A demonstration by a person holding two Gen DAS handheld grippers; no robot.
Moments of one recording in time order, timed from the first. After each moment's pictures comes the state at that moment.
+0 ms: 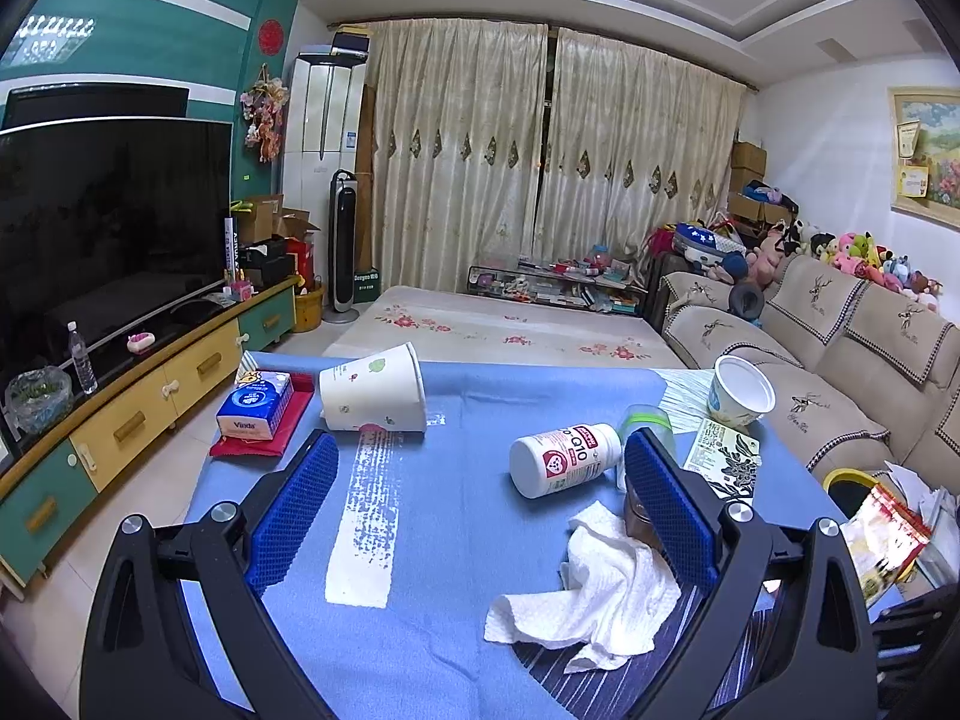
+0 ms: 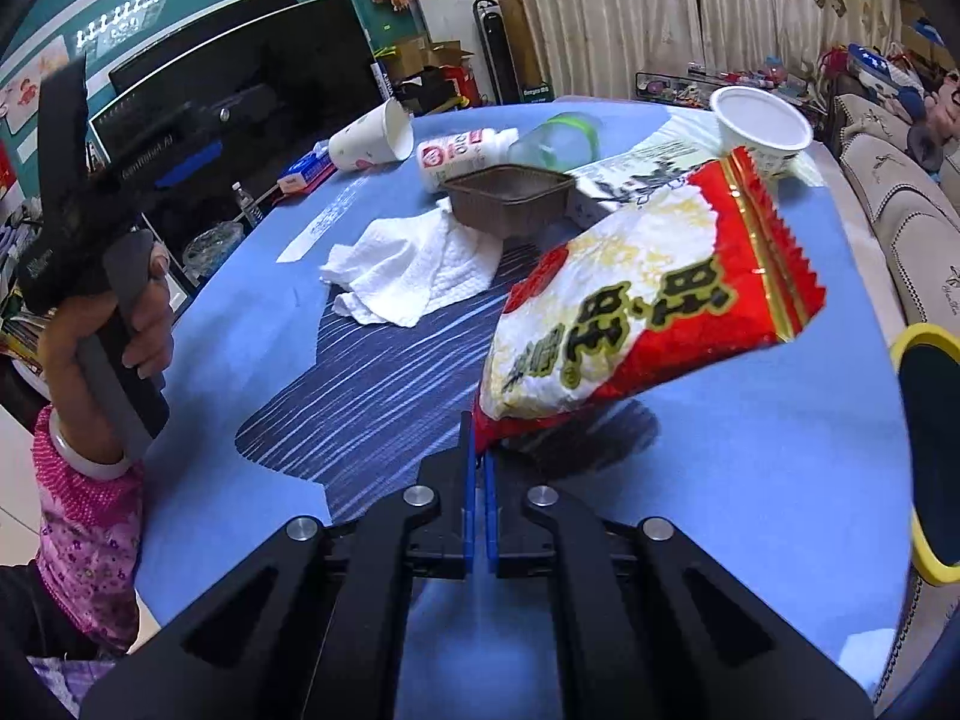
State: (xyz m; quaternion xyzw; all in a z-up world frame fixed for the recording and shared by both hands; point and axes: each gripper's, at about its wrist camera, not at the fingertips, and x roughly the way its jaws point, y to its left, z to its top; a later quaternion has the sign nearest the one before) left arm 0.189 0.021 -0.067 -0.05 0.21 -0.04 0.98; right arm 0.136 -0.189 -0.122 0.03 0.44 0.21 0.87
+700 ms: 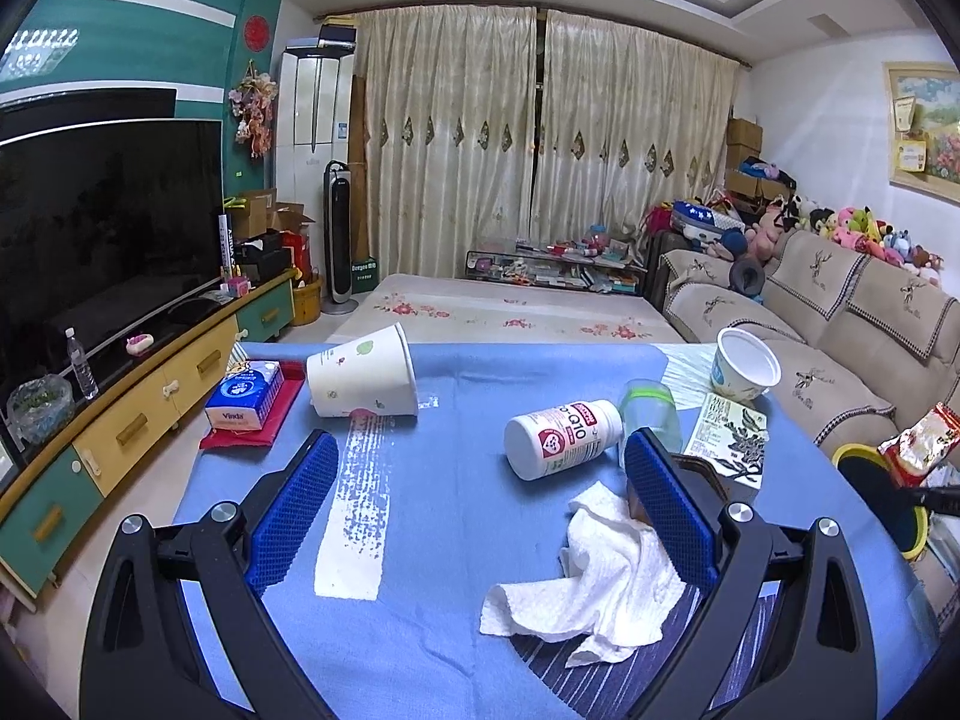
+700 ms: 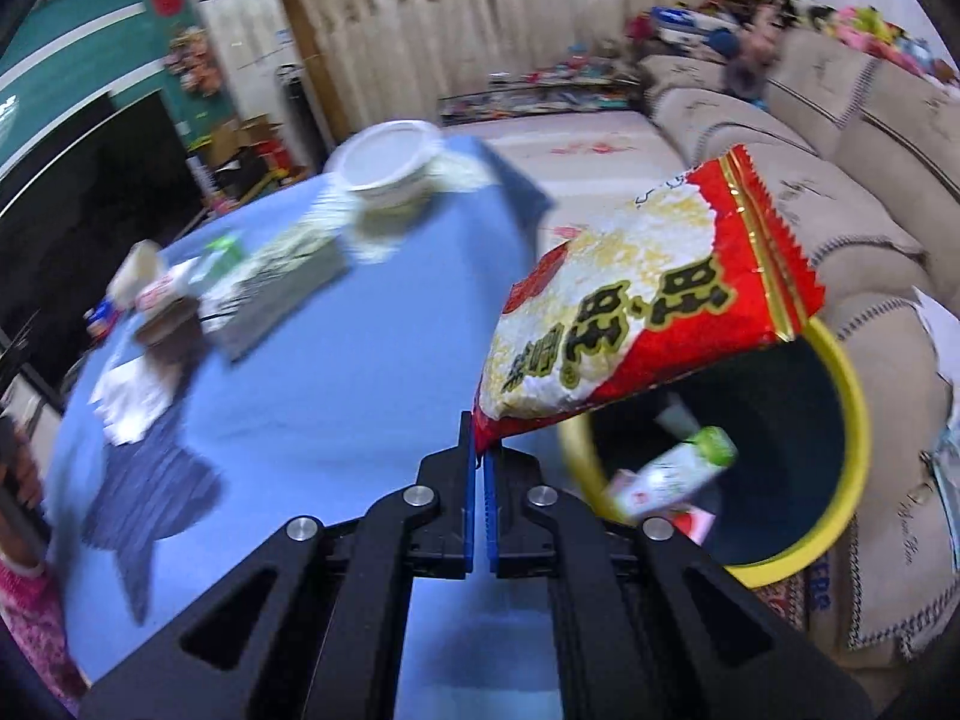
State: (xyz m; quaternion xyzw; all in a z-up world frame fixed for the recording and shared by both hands) left arm 0.201 0.009 -0.081 -0.03 0.23 -0.04 0.97; right arm 0.163 -0.383 -0.119 0.10 0.42 0.00 0.90
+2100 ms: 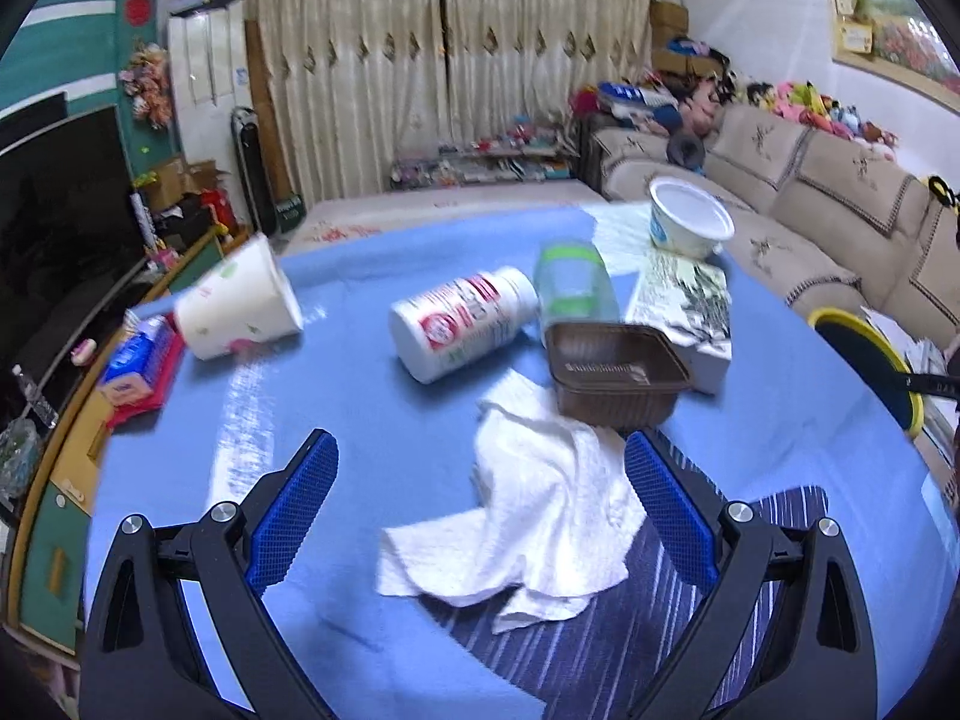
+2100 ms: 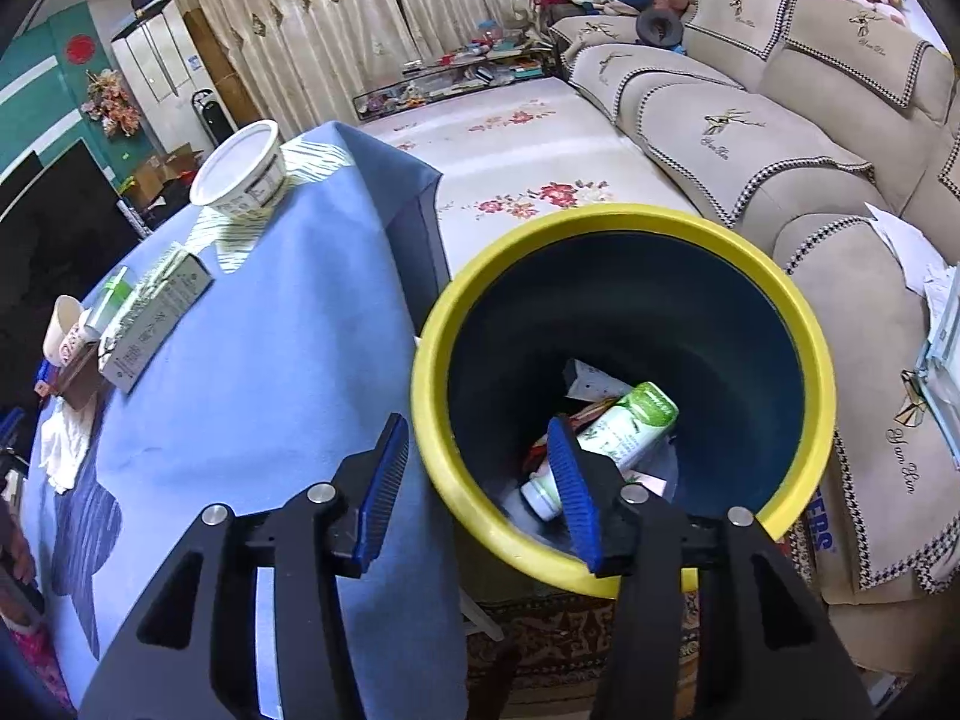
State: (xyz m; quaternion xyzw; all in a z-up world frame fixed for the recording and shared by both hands) left arm 0.234 -0.052 -0.130 0.06 0.35 -0.14 0.92; right arm 0.165 -0.437 -0.155 0.16 0.43 -0.07 0.89
